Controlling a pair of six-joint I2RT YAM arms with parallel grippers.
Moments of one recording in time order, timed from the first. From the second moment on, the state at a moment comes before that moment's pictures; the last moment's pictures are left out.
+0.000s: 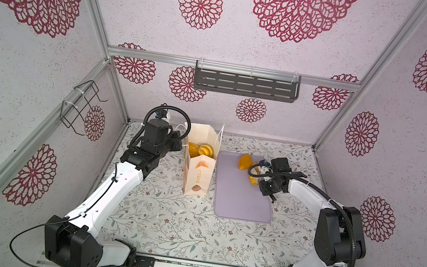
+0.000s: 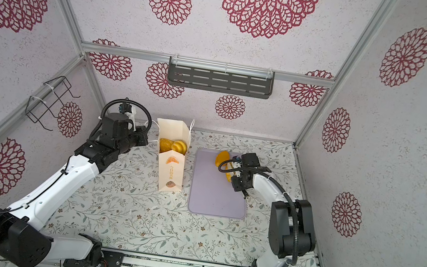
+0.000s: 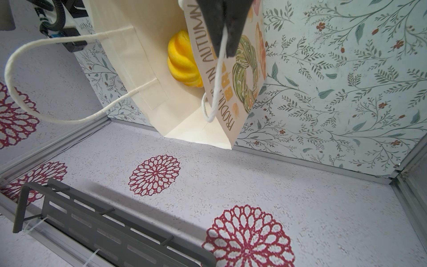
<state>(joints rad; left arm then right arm) -0.30 1.33 1.25 -0.36 -0.09 -0.43 0.27 1.65 1.12 -0.60 -0.04 -0.19</state>
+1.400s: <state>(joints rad) -0.30 1.32 1.25 -0.36 -0.10 -0.43 0.31 1.11 0.79 -0.47 -0.11 0.17</state>
